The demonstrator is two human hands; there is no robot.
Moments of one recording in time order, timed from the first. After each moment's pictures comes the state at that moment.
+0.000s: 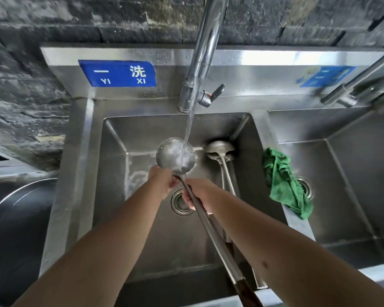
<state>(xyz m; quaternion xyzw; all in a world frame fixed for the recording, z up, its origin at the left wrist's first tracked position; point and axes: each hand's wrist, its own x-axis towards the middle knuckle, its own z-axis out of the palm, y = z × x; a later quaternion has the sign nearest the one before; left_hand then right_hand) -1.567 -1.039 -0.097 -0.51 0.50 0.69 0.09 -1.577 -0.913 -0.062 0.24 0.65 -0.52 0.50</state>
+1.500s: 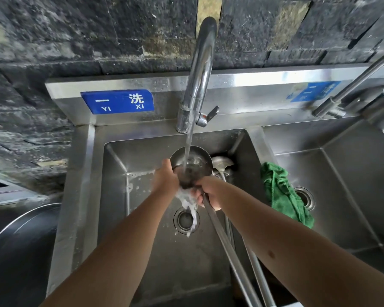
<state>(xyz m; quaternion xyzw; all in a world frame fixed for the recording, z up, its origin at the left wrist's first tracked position) -1.600 -1.044 -0.066 -0.30 0.88 0.38 0.02 -1.636 -0.912 -0.044 0.29 0.60 -0.54 0.51</state>
